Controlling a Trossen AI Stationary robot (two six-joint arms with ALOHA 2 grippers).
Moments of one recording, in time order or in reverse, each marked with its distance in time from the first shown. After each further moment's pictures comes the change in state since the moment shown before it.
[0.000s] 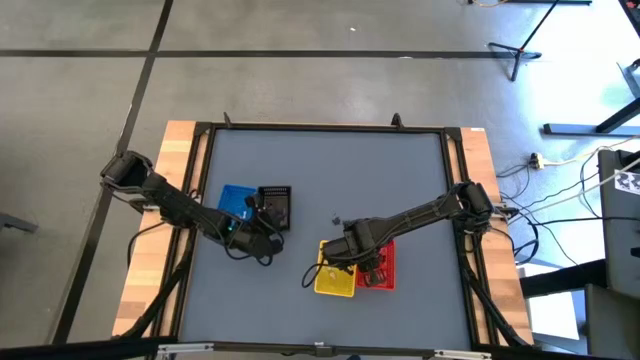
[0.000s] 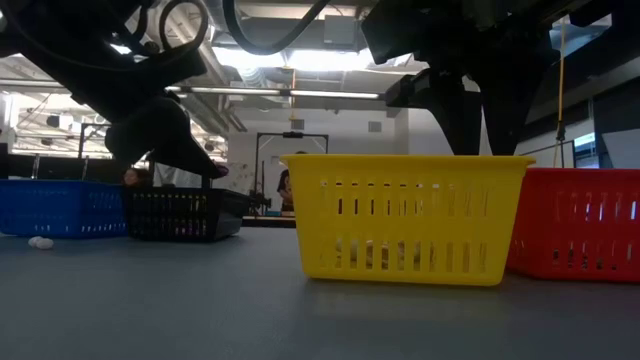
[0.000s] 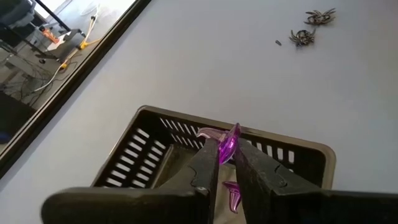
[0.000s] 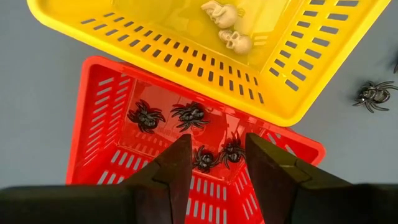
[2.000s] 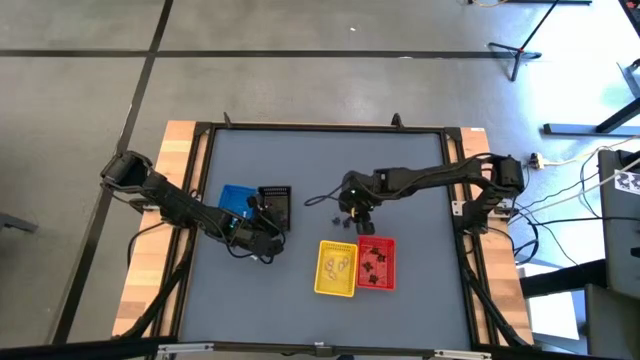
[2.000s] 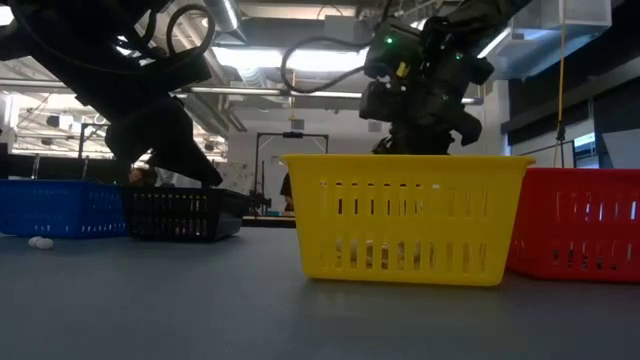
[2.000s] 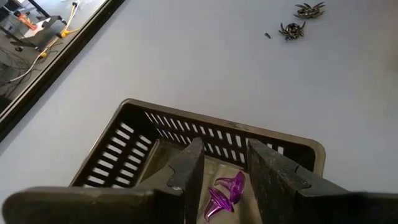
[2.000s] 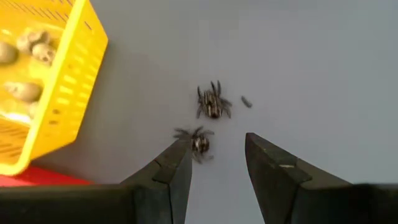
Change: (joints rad) left arm 0.026 0.000 0.000 0.010 0.082 -0.006; right arm -0.414 -0.311 -0.629 0.851 -0.113 -0.222
